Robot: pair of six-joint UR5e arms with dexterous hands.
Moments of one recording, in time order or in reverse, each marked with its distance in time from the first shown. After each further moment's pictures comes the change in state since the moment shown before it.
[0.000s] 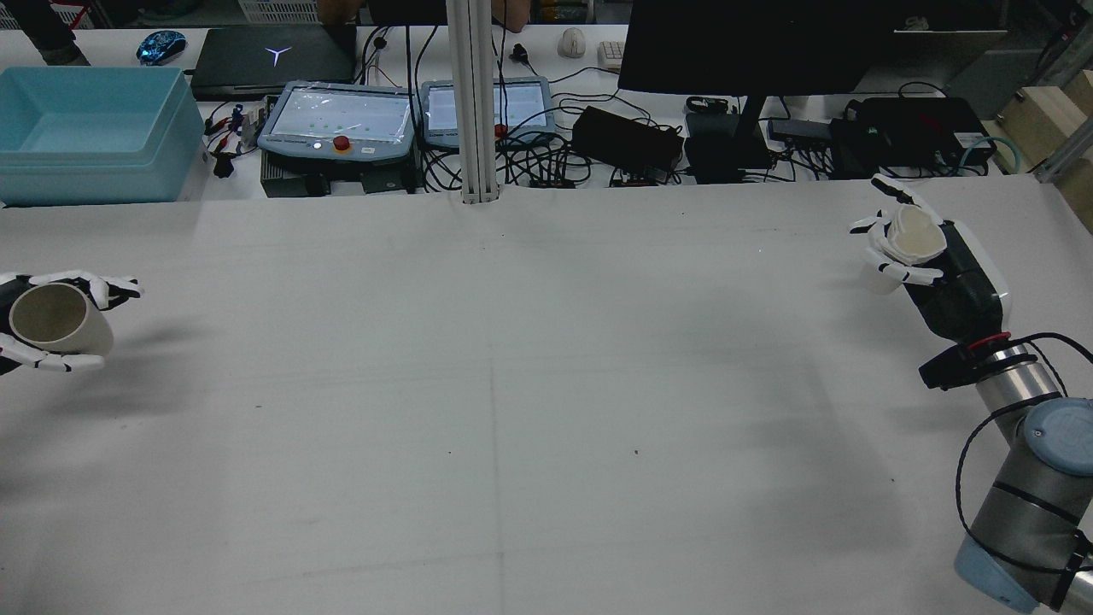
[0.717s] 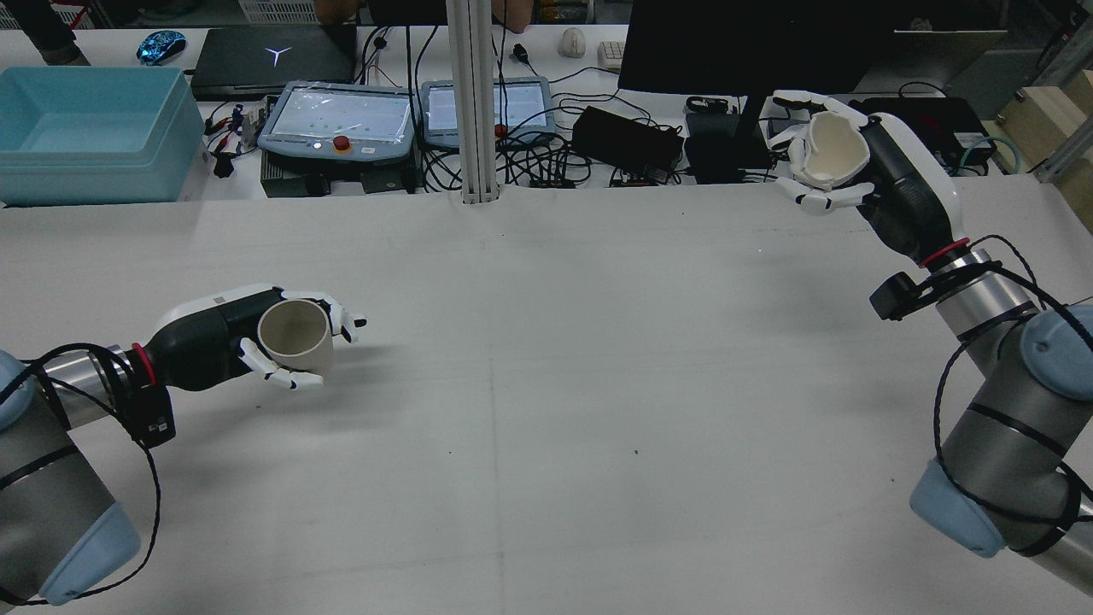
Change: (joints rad) left arm 0.204 -0.332 -0.047 0.288 0.105 -0.004; right arm 0.099 0.148 0.298 -0.275 -0.215 -0.346
